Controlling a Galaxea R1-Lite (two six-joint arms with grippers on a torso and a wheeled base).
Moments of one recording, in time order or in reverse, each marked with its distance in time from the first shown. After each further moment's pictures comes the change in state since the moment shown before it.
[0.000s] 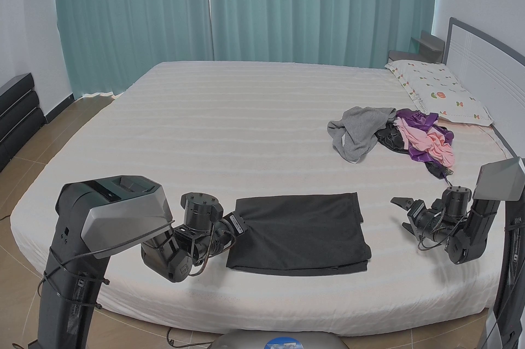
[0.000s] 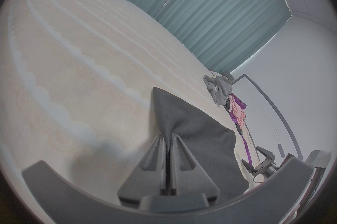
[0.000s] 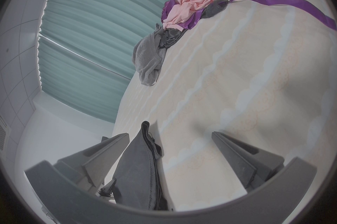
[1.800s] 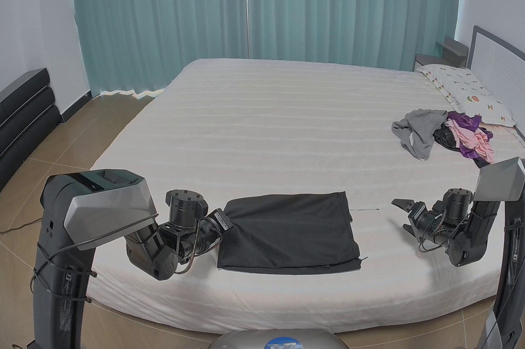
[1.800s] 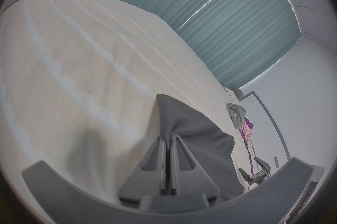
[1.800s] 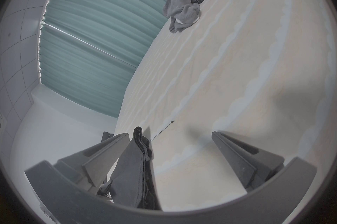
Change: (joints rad) left arm 0.057 -0.062 0.085 0.001 0.002 -0.056; right arm -0.003 0.008 0.024 -0.035 0.004 -0.001
